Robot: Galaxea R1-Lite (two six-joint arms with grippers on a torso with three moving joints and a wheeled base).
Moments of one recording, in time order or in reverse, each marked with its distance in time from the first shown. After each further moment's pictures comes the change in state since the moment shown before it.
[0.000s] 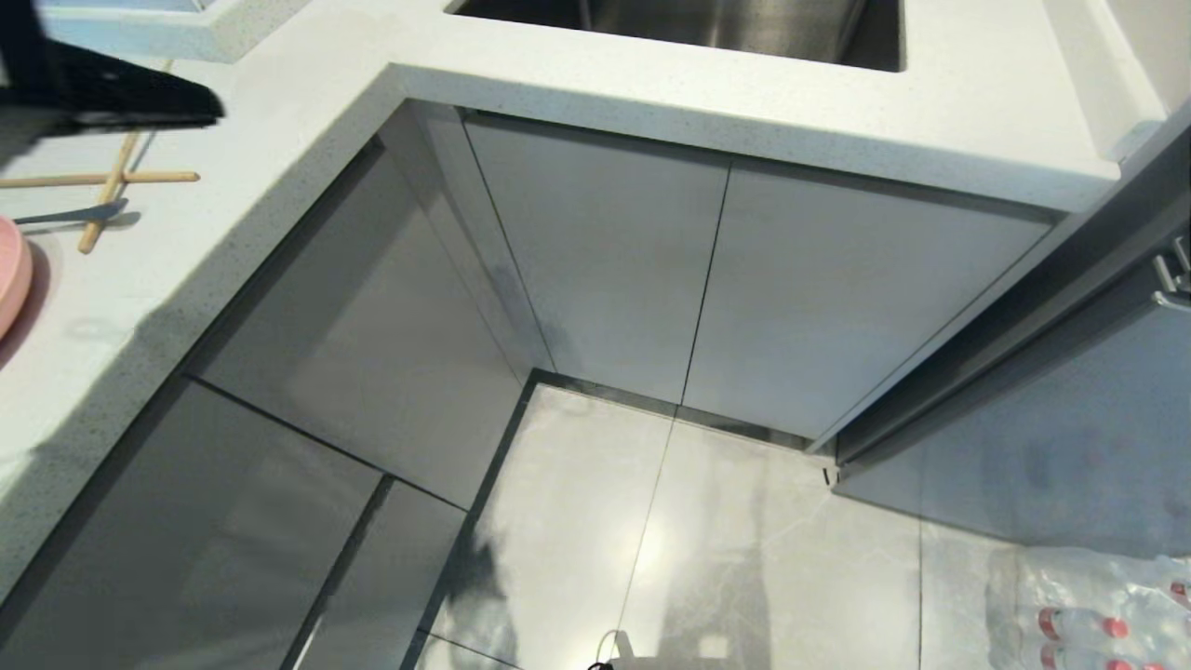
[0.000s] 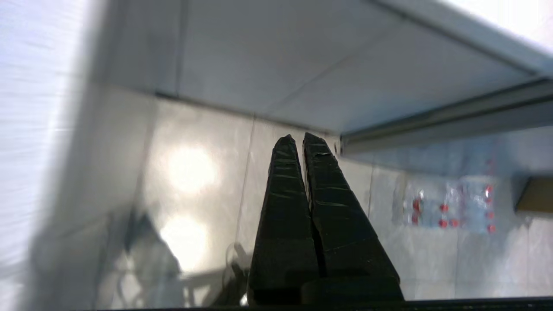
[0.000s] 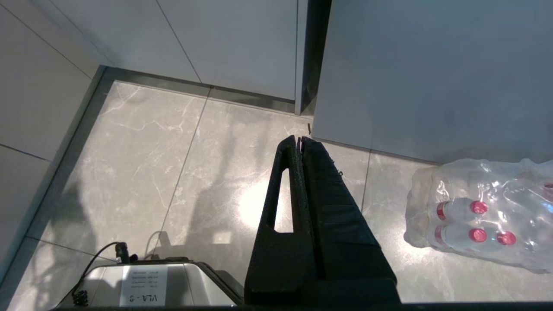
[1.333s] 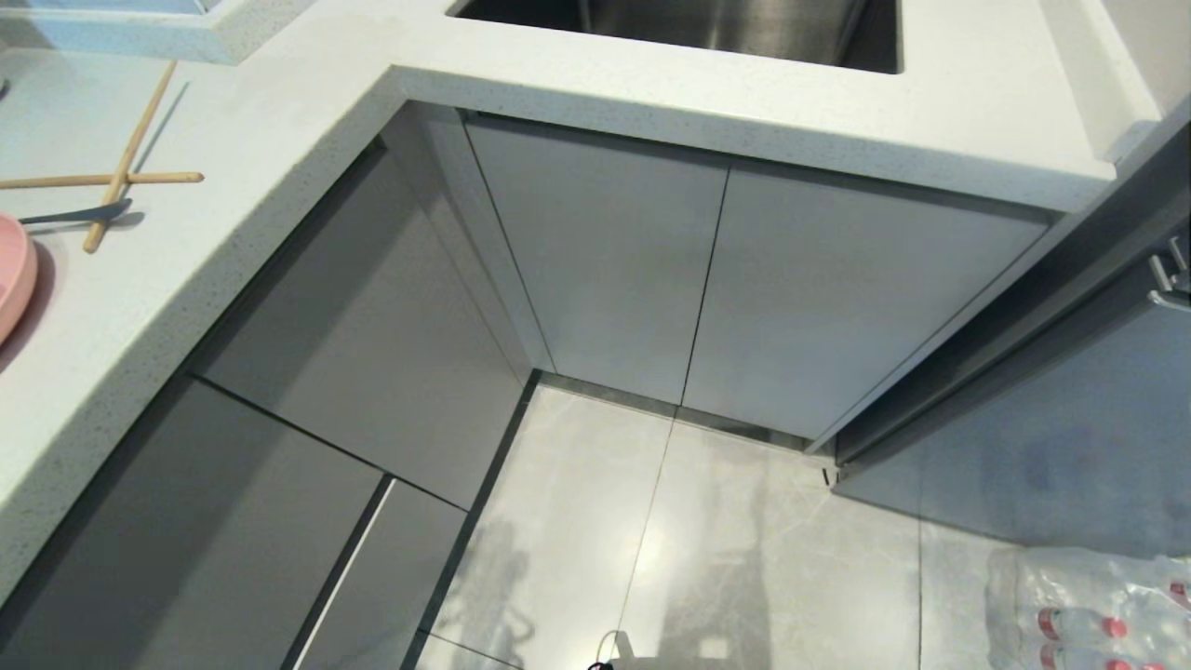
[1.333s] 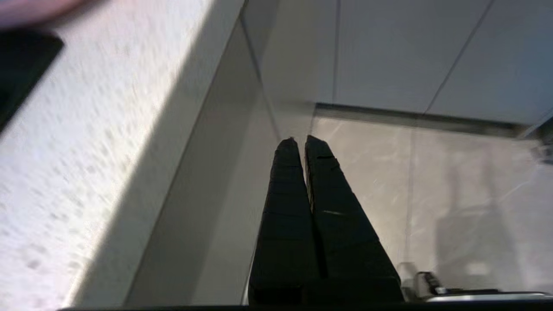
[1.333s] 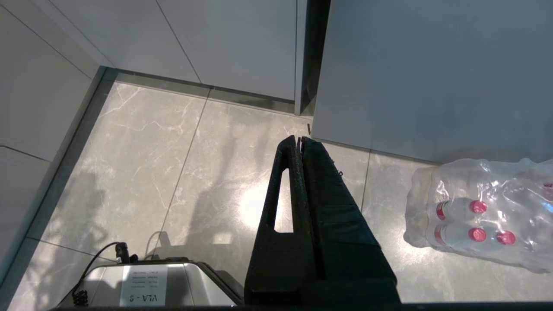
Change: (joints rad) left arm 0.461 -1.203 1.455 -0.512 -0.069 0.391; right arm 0.000 0.000 0.000 0.000 0.000 0.000
